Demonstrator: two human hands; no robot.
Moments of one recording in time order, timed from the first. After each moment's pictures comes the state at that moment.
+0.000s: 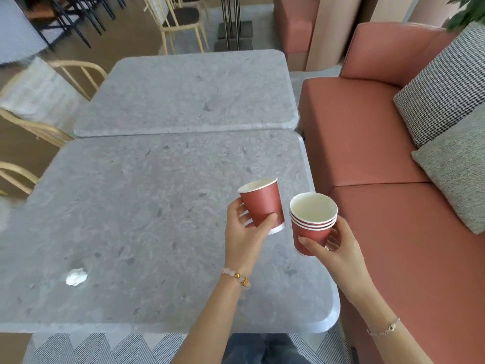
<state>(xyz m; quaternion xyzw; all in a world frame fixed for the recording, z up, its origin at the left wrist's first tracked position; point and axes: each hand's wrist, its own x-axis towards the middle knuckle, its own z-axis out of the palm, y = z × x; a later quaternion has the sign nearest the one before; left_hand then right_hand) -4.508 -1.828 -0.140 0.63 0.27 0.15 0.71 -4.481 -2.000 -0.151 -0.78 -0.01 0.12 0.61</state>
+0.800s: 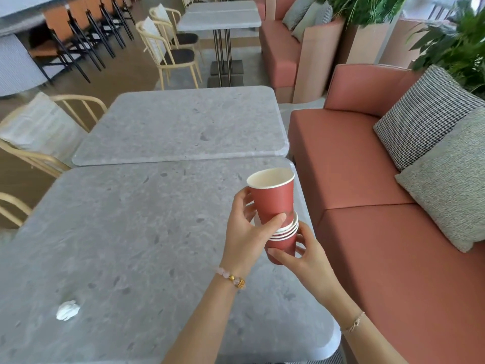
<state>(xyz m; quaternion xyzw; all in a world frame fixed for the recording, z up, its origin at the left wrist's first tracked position) -4.492 -1.814 -0.078 0.69 0.14 0.15 0.70 -4.476 -1.949 -0.125 -0.77 -0.08 0.15 0.62</state>
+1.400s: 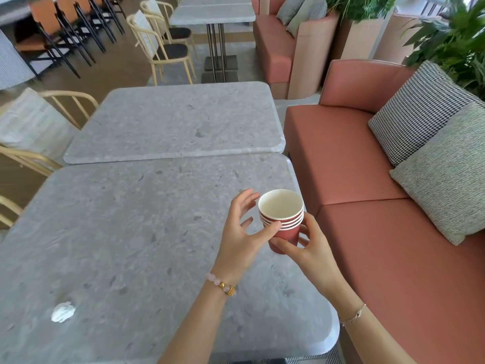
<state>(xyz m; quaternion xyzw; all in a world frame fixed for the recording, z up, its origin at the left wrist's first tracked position) -4.503 -1.805 -0.090 0.72 0.10 0.12 0.68 -4.471 -1.950 -0.121 -0.76 -0.07 0.11 0.64</state>
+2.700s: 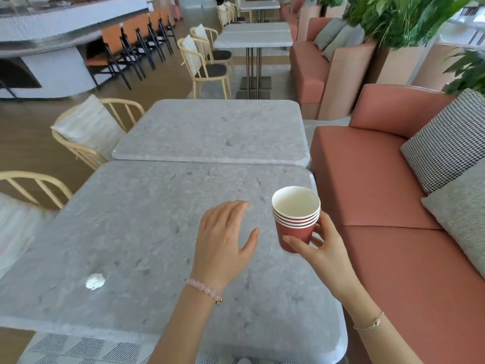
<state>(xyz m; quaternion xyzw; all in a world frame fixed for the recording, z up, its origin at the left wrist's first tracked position) -4.556 -1.776 -0.070 0.95 0.06 0.27 0.16 -4.479 -1.955 -0.099 -0.74 -0.15 0.10 0.65</state>
